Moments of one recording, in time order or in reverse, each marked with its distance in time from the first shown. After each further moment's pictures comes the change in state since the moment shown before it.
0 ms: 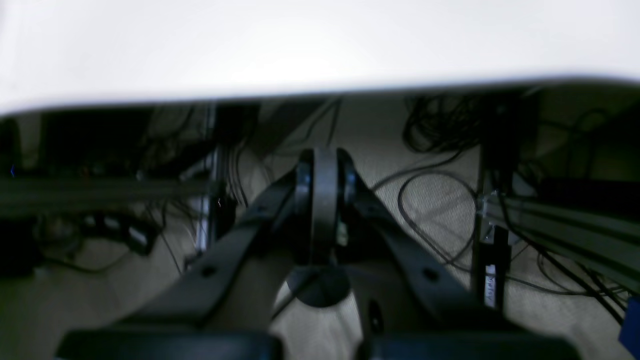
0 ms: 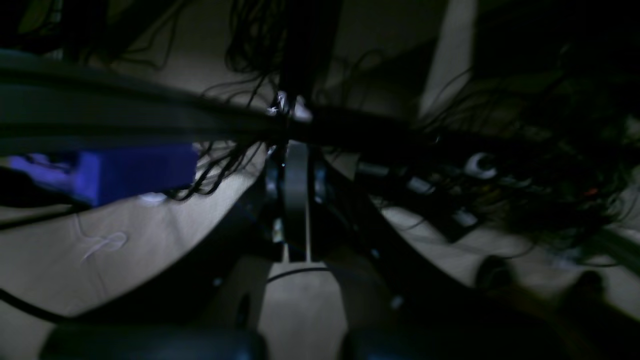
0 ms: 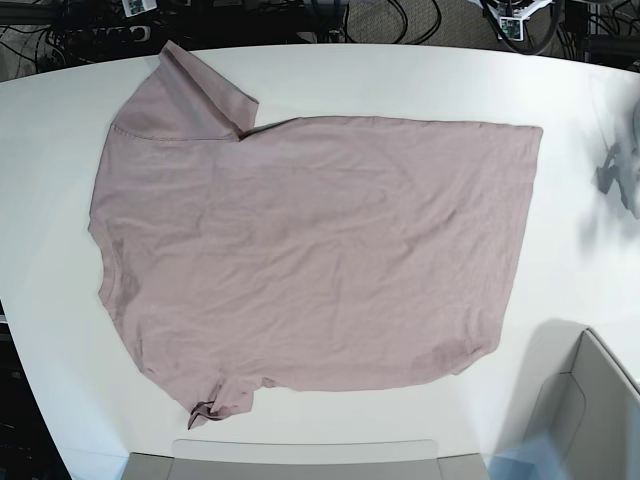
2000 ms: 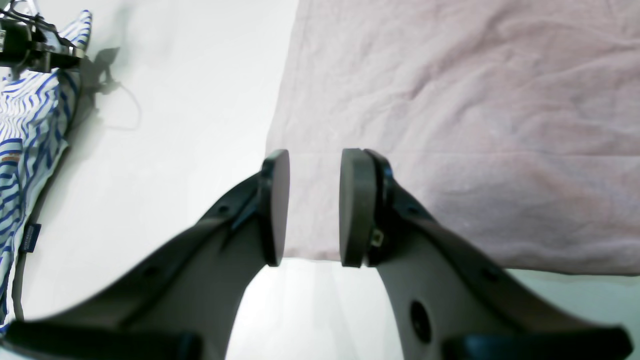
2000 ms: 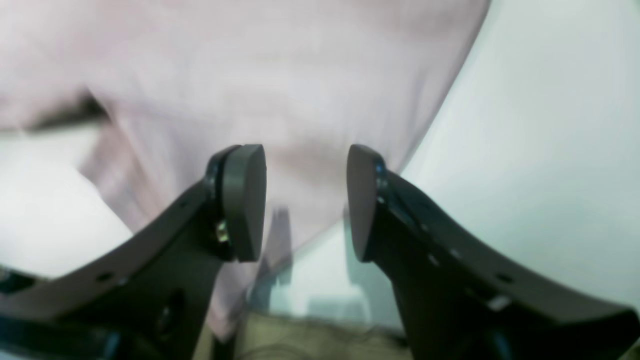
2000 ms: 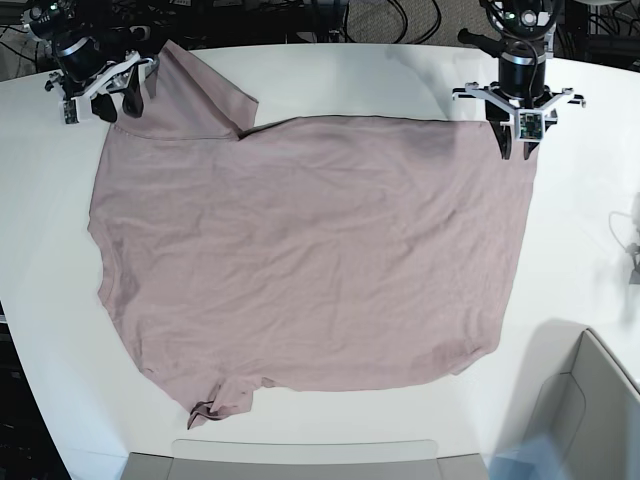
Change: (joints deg) left arm -16.2 -0.2 -0.7 22.8 0.0 -5.5 14.7; right arm 29.2 -11.5 27.8 4.9 12.0 20.1 -32.5
